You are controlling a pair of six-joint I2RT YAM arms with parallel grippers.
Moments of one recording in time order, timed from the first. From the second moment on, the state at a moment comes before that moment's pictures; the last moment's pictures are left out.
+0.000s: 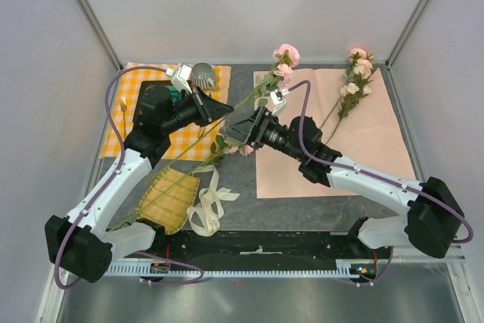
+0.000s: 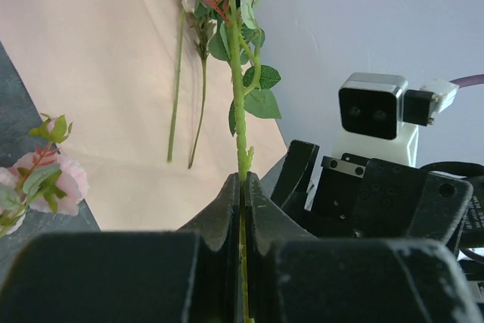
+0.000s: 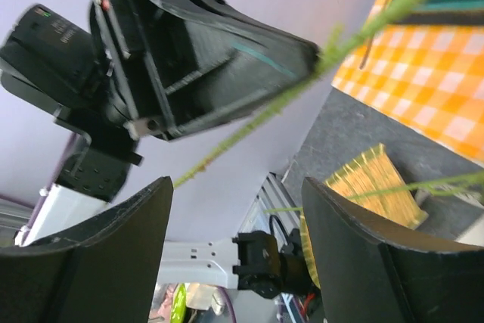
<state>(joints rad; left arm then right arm) -0.39 1.14 1.00 -0.05 0.49 -0.79 0.84 1.29 0.82 0.51 -0.20 1.09</state>
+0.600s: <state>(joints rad) -0.39 1.05 0.91 0.06 0.46 -0.87 0.95 1.49 0.96 0.64 -0.22 1.19</state>
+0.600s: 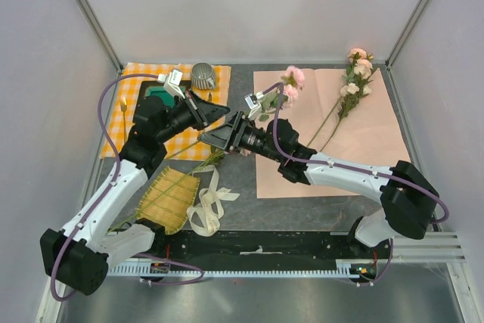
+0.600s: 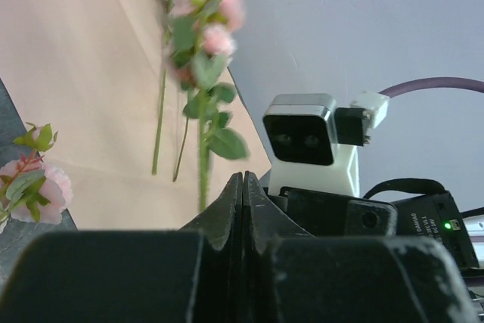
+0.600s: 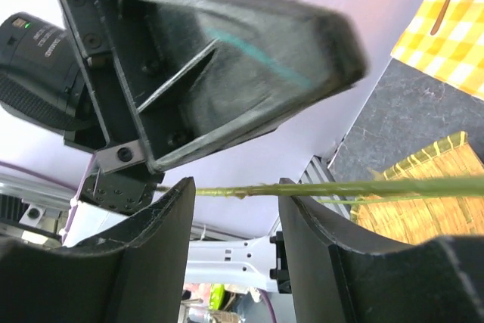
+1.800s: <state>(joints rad) -0.30 1.74 1.31 -0.72 0.07 -0.15 0.75 1.29 0.80 0.04 0.03 0.96</state>
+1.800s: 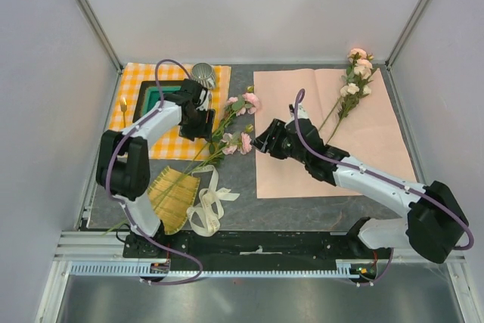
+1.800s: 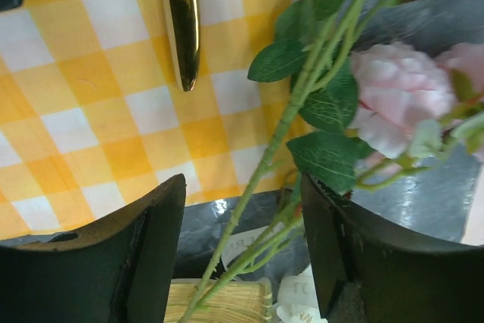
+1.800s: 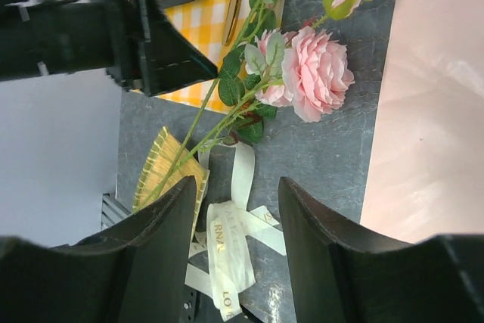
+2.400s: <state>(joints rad) -0.30 1.86 1.33 -0.75 0.08 -0.08 0.70 1.23 0.79 0.02 -0.05 0.89</state>
